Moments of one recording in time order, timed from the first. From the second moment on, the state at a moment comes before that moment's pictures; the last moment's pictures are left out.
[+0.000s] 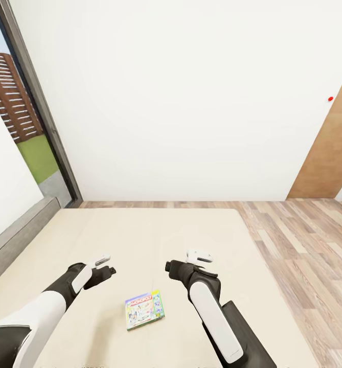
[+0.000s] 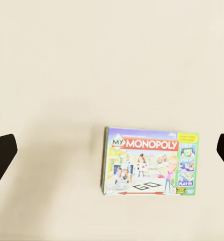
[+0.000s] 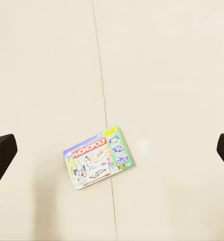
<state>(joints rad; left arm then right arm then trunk) -0.84 0.12 -0.04 -0.32 0.52 0.50 0.08 -0.41 0.17 0.53 -1.59 -0.88 0.73 -0.98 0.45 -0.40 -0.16</state>
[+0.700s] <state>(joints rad) -0.84 0.12 -0.05 -0.32 0.52 0.50 0.08 -0.41 0.17 0.53 -1.59 -0.88 0.73 -0.98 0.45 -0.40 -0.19</state>
